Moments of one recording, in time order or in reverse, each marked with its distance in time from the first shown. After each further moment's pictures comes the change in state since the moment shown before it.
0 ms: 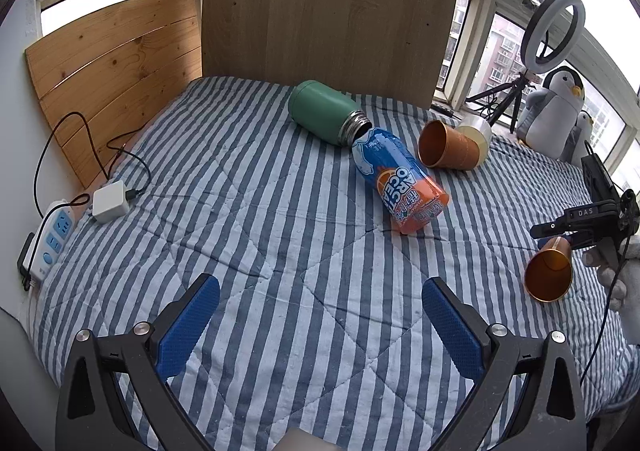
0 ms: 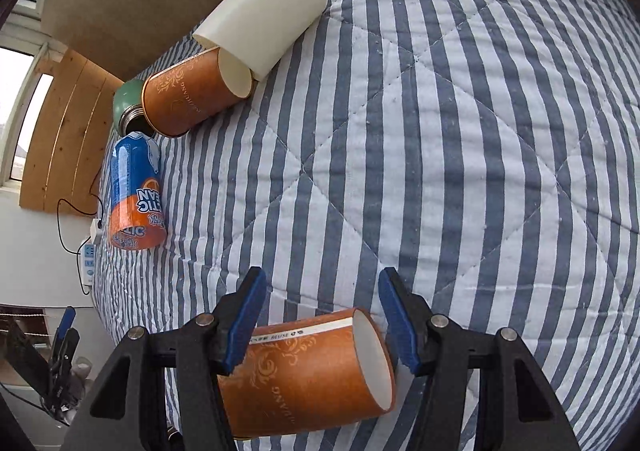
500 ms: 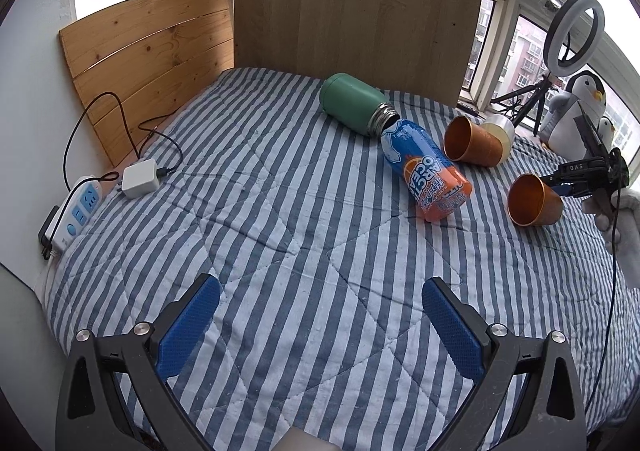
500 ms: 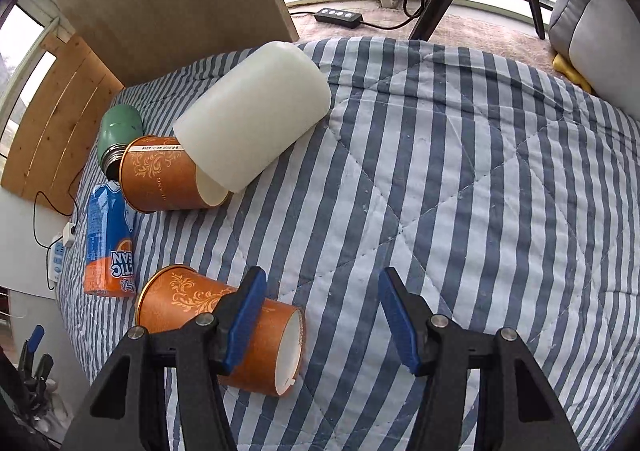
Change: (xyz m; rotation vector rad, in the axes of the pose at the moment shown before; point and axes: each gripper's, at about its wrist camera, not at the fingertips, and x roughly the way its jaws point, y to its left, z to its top) left arm -0.011 0.010 -0.023 -0.068 0.007 0.095; right arm 0.000 0.004 0.093 -0.211 -0.049 -0.093
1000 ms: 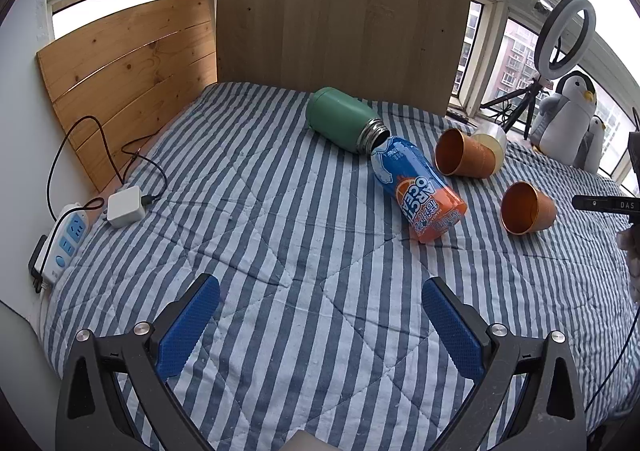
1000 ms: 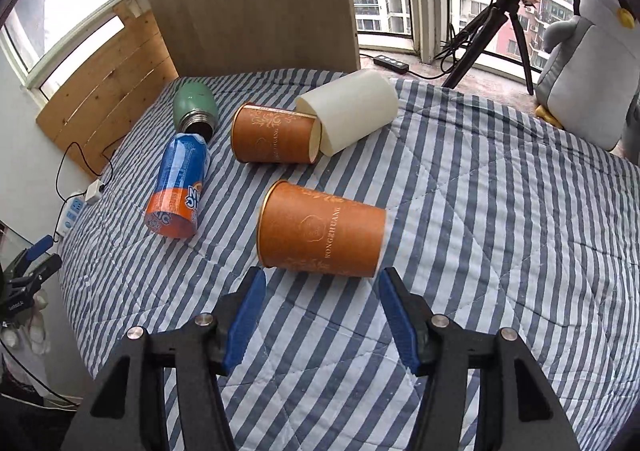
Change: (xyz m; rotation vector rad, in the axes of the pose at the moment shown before) left arm 0.010 -0.005 0.023 0.044 -0.023 -0.039; right arm -0.082 0.048 -0.084 -0.114 -0.238 -0.076
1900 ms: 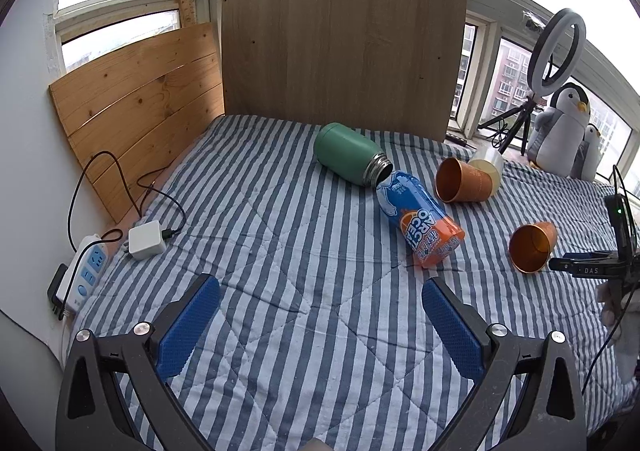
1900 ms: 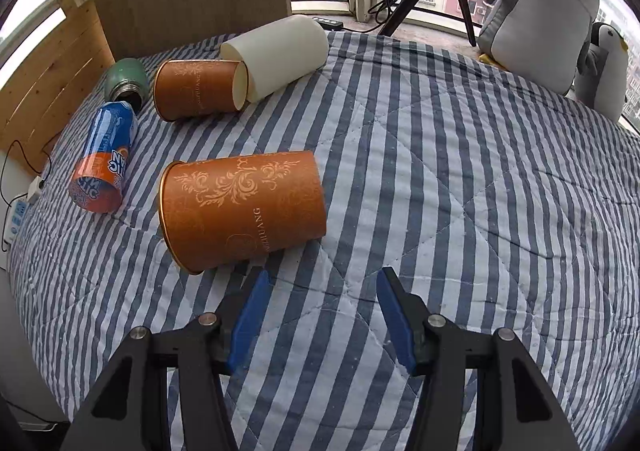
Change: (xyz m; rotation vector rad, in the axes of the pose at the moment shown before) left arm -0.033 0.015 0.019 0.032 -0.079 0.013; right arm 0.038 0.016 -0.055 0.035 0.073 -0.157
